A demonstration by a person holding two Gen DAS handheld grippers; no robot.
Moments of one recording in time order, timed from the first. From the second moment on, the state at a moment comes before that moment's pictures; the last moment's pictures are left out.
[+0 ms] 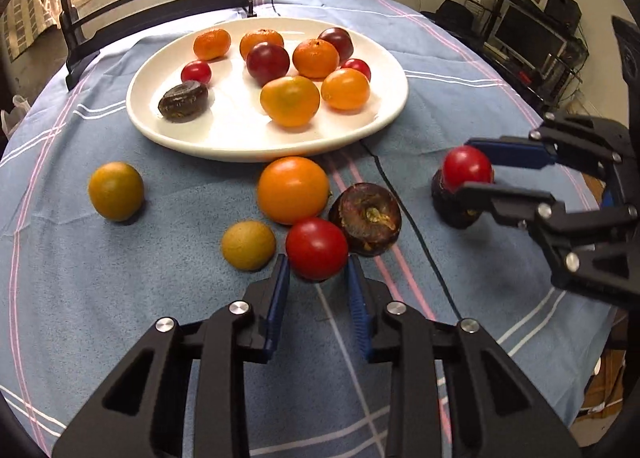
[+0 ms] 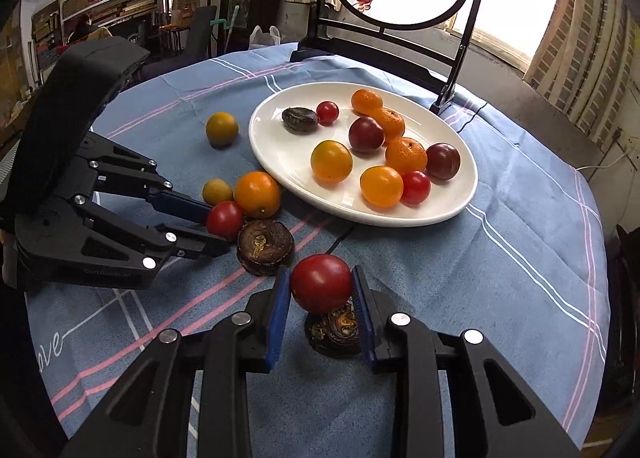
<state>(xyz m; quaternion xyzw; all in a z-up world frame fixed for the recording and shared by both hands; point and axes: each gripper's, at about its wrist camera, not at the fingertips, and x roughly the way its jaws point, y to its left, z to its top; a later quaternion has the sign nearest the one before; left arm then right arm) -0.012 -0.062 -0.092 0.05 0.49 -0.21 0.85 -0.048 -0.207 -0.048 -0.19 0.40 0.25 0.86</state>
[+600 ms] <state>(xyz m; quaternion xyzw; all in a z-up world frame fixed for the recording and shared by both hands) -0.018 -0.043 -0.035 0.09 0.39 -0.17 0.90 -0.053 -0.208 -0.012 -0.14 0.35 0.24 0.90</state>
